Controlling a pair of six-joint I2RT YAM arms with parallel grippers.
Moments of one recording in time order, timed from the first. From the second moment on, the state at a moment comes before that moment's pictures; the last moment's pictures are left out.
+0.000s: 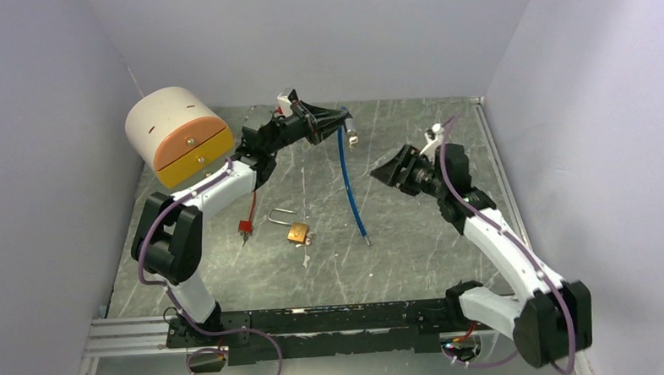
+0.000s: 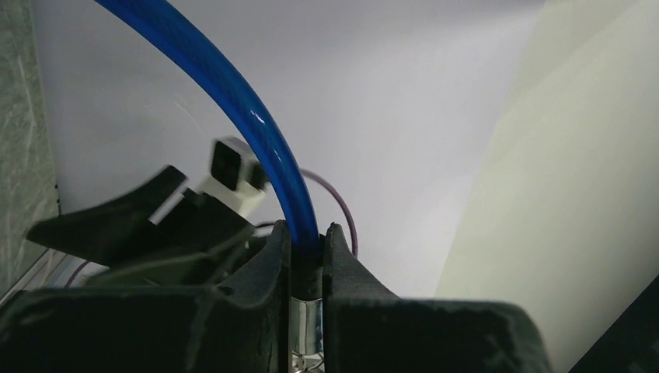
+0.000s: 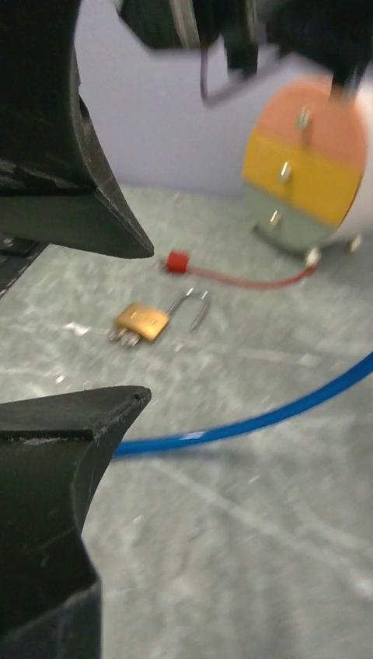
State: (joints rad) left arm -0.49 1.72 1.23 0.66 0.60 -1.92; right arm 0.26 0.99 0.74 -0.04 -0.37 0.77
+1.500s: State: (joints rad) left arm -0.36 1.58 1.11 0.15 0.77 -1.34; right arm 0.47 1.47 0.95 -0.68 0.36 0.62
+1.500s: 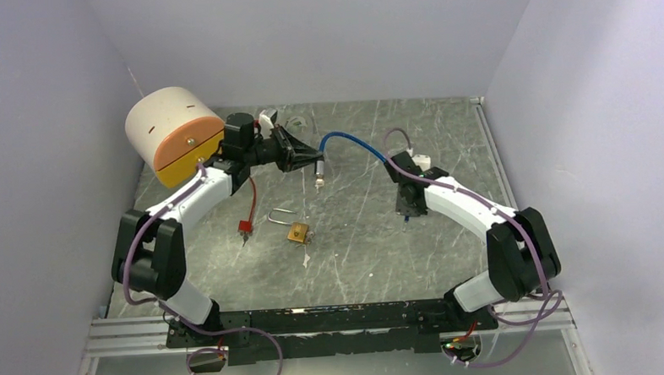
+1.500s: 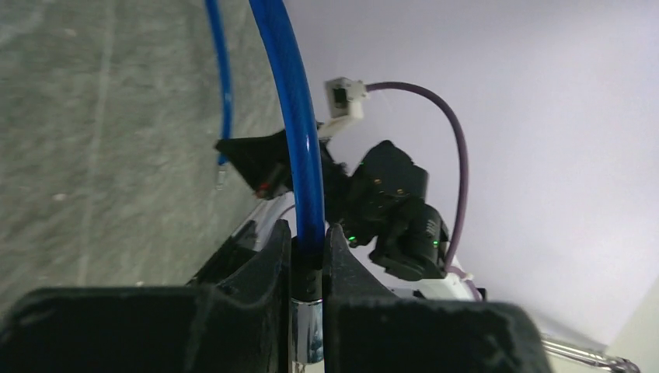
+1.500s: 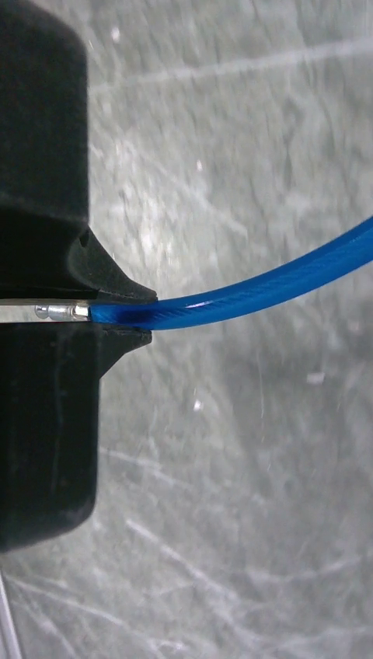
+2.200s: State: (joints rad) left arm -0.21 2.04 1.54 -0.48 0.71 -0.56; right arm 0.42 1.50 0.90 -0.71 0.38 0.62
